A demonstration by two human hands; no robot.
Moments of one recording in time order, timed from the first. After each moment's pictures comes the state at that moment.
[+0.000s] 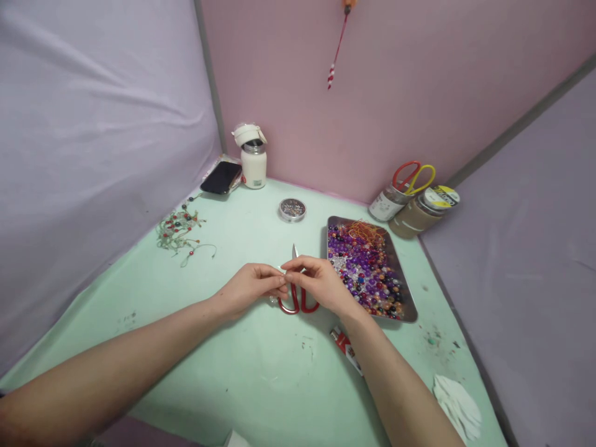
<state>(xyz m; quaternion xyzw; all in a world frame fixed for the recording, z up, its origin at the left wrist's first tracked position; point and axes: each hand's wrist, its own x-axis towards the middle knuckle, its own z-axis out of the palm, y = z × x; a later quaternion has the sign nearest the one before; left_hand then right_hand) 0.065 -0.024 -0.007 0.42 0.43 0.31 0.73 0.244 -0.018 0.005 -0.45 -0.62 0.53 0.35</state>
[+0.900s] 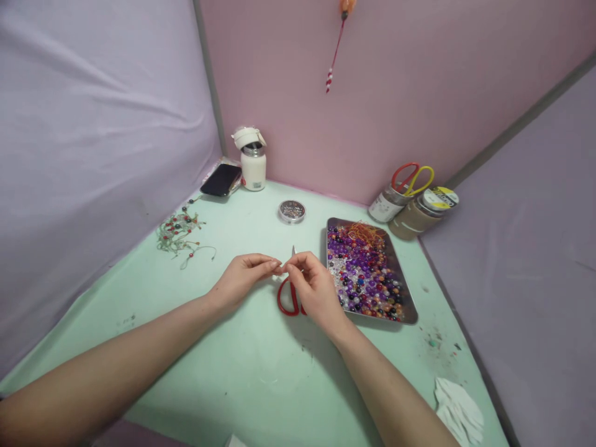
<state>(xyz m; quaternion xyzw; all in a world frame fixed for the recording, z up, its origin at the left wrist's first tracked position) 0.057 -0.012 -0.004 0.48 0.45 0.41 0.63 0.223 -0.037 0.007 -0.49 -0.63 0.41 0.45</state>
